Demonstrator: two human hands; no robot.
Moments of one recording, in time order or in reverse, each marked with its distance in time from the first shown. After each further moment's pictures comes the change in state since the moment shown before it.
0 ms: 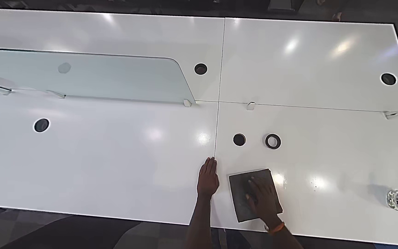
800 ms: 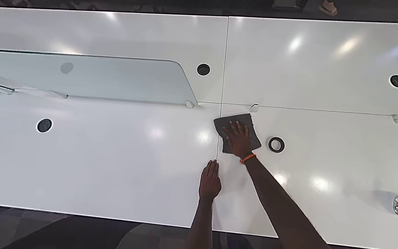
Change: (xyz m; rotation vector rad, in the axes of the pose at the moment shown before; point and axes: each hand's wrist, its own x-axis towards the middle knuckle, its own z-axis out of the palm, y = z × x) left_hand 0.001 -0.001 -0.001 -0.006 0.011 0.010; right_hand 0.277 -0.031 0.057 -0.156 -0.162 -0.124
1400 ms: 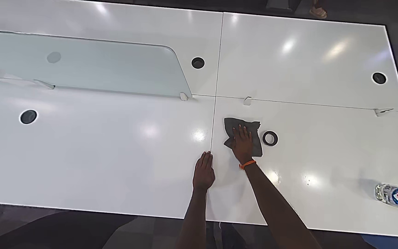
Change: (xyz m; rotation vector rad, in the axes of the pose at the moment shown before) left_hand -0.001 0.000 0.002 -0.021 0.025 0.012; right_hand -0.069 0.007 0.001 0.022 0.109 0.277
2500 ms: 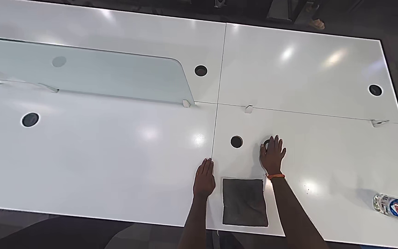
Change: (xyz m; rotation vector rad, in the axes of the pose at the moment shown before) left_hand 0.000 0.000 0.001 0.027 -0.013 -0.008; right_hand -0.015 0.115 -0.039 -0.014 0.083 0.321
